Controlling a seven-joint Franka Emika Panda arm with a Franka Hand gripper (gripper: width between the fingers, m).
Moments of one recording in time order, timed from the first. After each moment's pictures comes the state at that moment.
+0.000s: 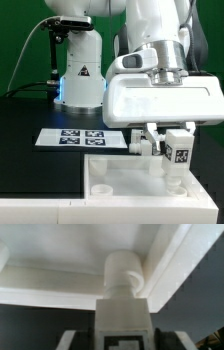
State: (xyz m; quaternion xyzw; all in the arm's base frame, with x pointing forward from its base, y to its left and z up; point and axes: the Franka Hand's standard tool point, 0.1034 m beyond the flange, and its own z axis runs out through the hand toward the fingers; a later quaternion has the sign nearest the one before) arm 0.617 0.109 0.081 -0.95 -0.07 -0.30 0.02
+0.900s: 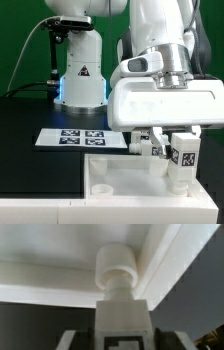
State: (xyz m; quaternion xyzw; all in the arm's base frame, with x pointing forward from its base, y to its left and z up) arm 0.623 0.112 0.079 -0.95 -0.08 -0.30 0.02
